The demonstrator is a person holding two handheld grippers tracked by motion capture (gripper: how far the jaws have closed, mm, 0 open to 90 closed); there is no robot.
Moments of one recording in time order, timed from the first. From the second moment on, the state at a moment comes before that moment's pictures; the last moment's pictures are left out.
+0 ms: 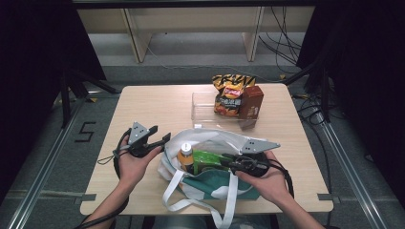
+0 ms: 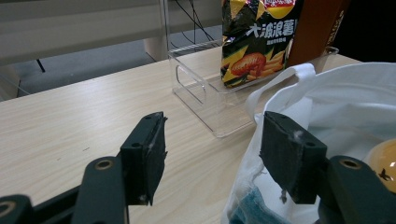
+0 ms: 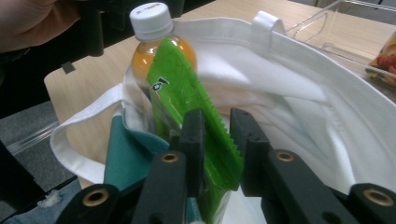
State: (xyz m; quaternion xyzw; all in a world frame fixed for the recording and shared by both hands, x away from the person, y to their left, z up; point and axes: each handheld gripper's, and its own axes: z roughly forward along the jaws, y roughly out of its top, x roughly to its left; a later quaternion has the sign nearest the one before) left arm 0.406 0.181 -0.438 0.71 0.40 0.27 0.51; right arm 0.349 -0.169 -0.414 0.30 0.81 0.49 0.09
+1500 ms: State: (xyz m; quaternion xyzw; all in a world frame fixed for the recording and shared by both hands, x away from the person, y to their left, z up) left arm 0.408 0.181 -0.439 0.71 0.40 0.27 0.51; right arm 0.349 -0.182 -0.383 0.28 0.80 0.51 0.16
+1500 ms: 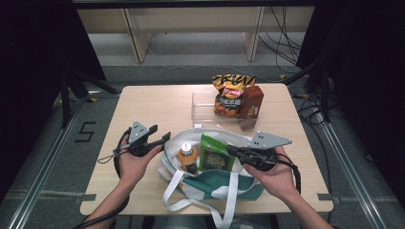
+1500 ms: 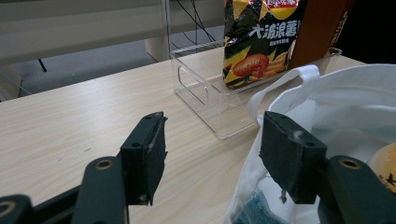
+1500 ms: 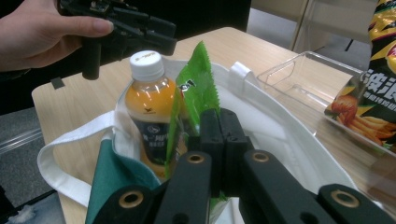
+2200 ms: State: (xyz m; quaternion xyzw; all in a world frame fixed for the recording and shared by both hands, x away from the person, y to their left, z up) left arm 0.407 0.180 -0.436 0.70 0.40 0.28 0.52; right arm 0.351 -0.185 -0.359 0.27 0.78 0.53 0.19
